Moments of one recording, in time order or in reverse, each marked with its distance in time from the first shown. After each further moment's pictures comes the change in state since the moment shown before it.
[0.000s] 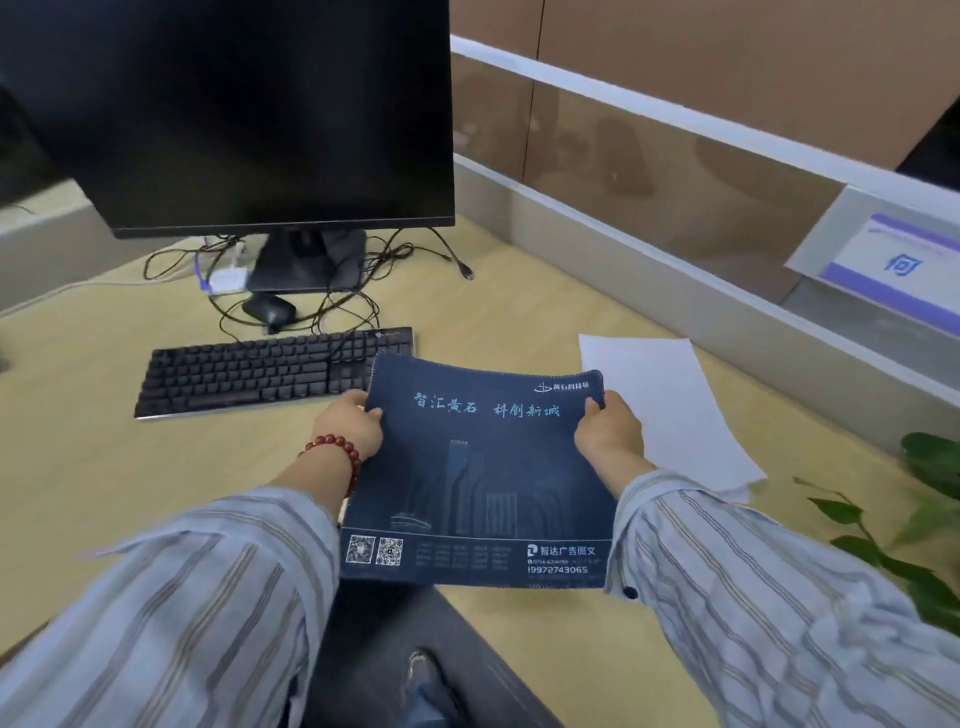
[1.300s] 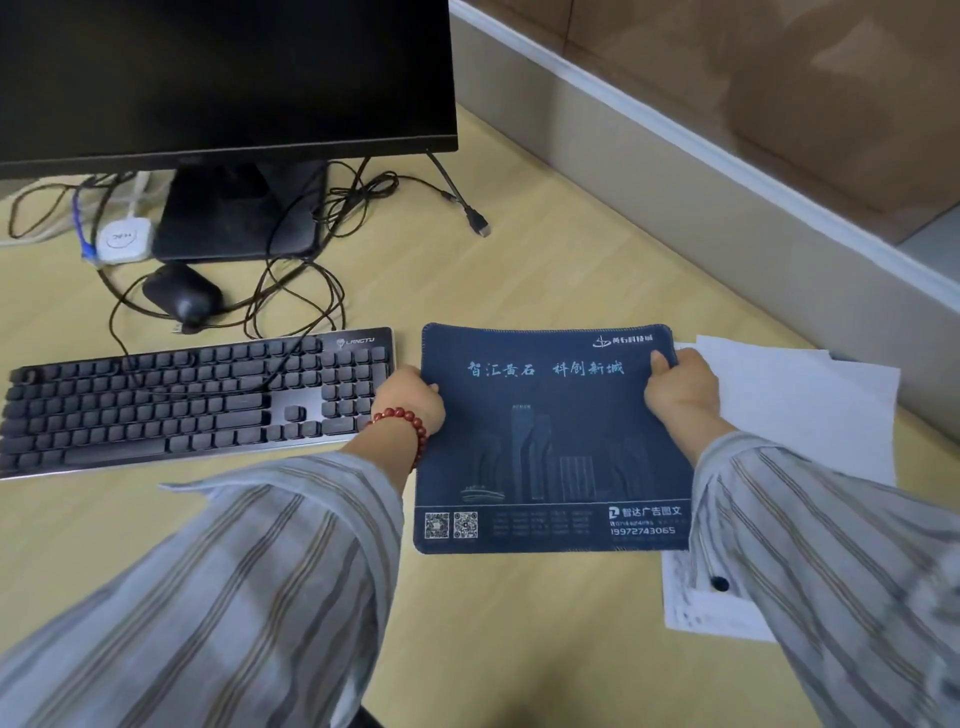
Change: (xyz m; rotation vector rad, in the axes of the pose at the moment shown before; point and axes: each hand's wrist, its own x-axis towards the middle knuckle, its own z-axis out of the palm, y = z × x) left_hand 0.192 0.069 0.120 0.217 -0.186 -0.130; right_hand 0.243 -0.009 0.072 -0.134 -0.012 0.135
